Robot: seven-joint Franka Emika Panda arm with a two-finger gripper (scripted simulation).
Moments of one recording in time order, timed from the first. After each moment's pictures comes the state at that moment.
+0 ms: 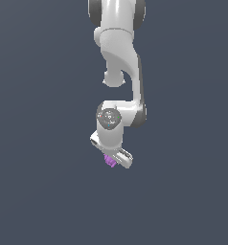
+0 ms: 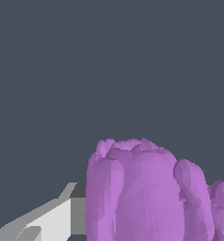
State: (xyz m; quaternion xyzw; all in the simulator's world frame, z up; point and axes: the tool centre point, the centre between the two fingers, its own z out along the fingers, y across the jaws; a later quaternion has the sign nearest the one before) arm 0.063 -0.013 0.043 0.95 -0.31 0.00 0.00
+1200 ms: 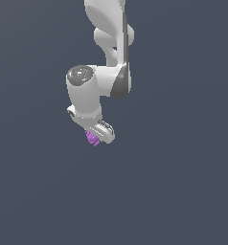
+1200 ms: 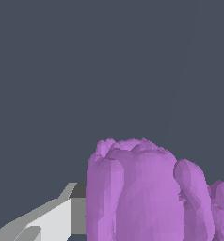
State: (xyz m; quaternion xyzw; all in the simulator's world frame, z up) arm 0.006 -0.087 0.148 0.95 -0.31 0.00 0.00
